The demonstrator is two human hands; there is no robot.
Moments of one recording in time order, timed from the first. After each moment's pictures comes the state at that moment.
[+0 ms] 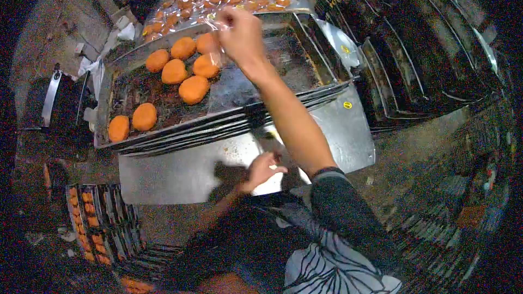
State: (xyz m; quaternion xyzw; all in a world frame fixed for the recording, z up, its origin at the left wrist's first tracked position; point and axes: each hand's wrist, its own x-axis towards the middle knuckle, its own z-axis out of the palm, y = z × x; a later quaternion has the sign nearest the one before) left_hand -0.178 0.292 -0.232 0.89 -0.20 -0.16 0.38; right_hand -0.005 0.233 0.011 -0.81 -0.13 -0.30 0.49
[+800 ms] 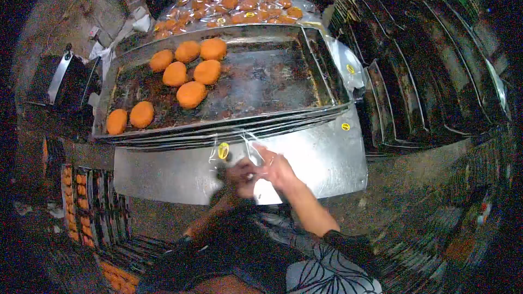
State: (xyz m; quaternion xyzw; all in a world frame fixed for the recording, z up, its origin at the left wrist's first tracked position) left_hand -0.180 0.282 -0.173 0.77 -0.21 0.17 0.58; right_hand -0.159 0.147 -0.157 -0.25 0.13 0.34 0.90
